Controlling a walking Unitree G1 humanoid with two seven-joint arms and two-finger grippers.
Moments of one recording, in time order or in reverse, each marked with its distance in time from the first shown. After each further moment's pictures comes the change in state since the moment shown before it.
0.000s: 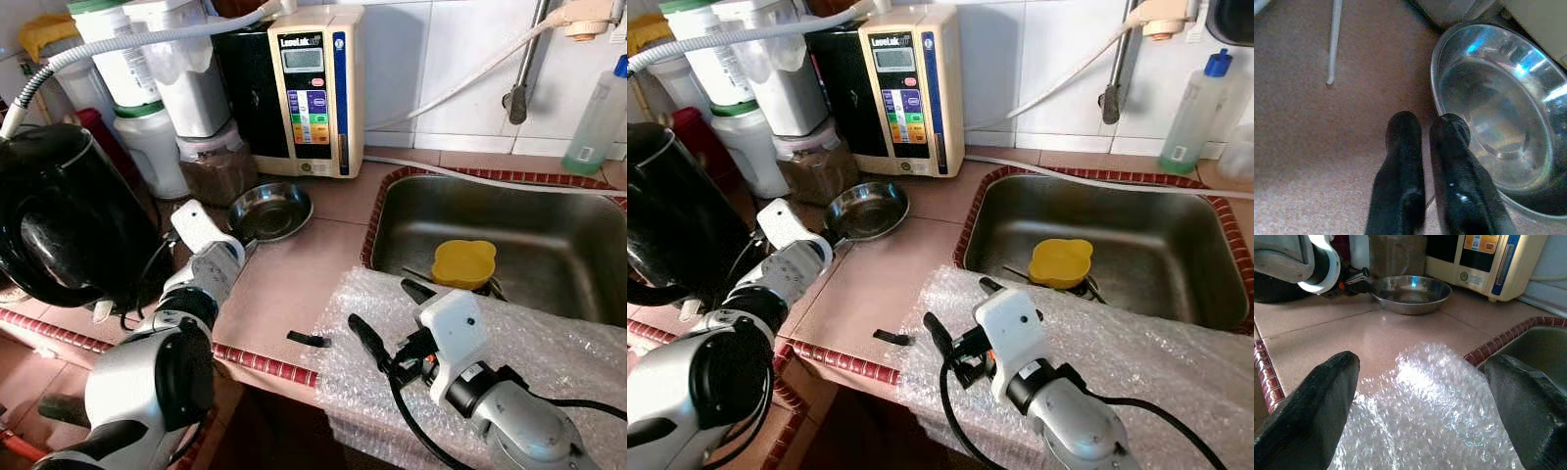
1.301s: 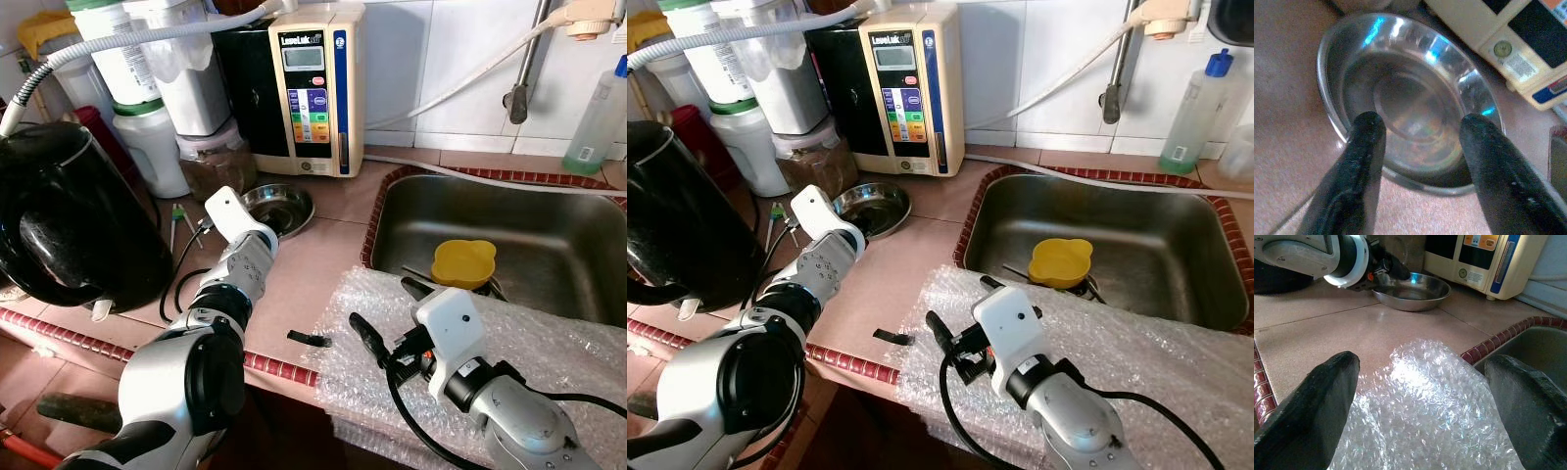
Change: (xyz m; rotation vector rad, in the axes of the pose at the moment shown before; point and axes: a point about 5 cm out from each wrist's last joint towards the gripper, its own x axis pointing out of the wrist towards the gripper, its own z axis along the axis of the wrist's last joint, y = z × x) left arm -0.009 -0.049 -0.016 -0.013 -0.049 -0.165; right arm 0.004 -0.003 -0.003 -0.027 0.010 -0.004
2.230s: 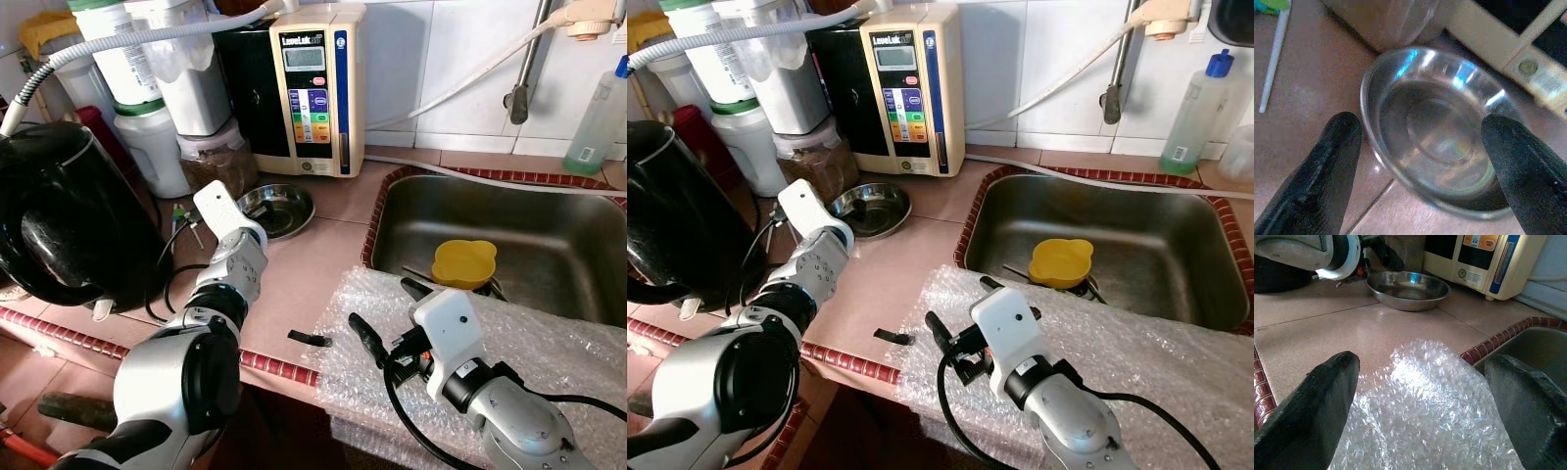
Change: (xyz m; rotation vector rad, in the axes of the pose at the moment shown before) left arm 0.000 0.008 0.005 0.111 -0.057 0.084; right arm 0.001 0.002 0.000 -0.008 0.002 -0.009
